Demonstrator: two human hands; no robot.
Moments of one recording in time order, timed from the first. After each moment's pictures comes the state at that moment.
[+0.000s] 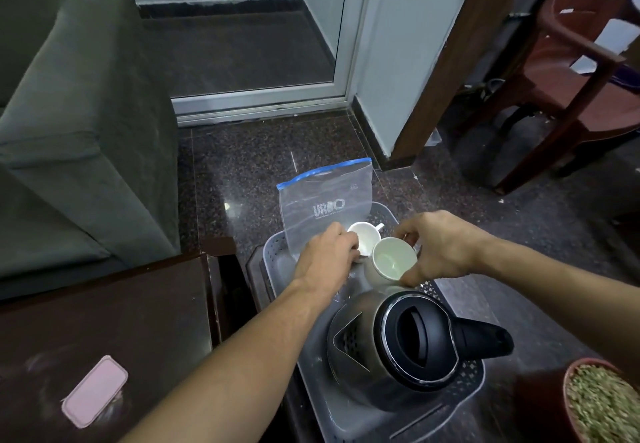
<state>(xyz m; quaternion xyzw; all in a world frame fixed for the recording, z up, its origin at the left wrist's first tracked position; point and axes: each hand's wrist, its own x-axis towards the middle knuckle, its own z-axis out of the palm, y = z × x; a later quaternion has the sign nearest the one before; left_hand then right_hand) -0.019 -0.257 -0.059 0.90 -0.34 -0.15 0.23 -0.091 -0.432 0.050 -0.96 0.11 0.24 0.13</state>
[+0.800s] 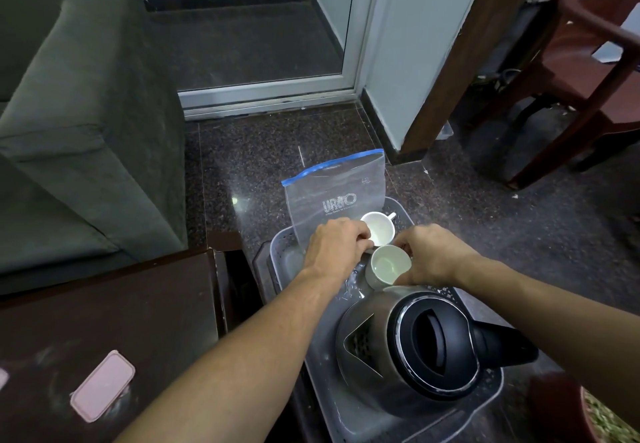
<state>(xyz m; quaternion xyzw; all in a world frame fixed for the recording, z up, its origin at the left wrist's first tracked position) -0.006 -0.268 -0.067 0.91 -0.28 -0.14 0.26 -0.086 -0.423 -0.010 -0.96 0.13 0.24 0.11</state>
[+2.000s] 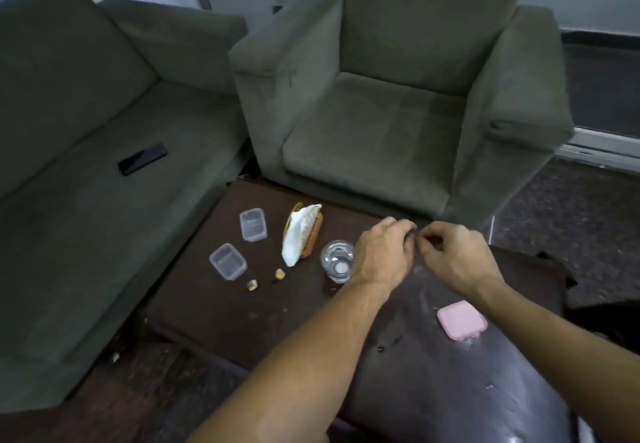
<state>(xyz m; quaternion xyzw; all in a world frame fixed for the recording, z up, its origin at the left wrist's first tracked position) -0.029 0.320 -0.001 0.94 0.01 0.03 0.33 -0.015 0.188 0.028 -0.95 -0.03 0.08 0.30</state>
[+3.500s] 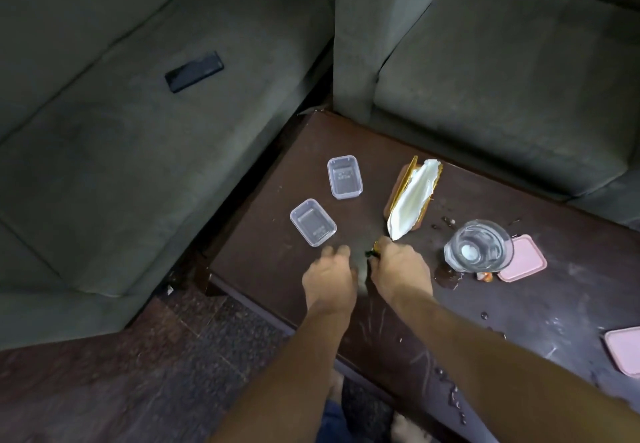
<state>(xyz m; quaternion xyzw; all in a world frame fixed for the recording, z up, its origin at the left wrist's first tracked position) -0.116 0.579 -0.159 0.94 0.26 -0.14 0.17 -0.051 0.475 -0.163 -0.95 -0.10 0.24 0.16</state>
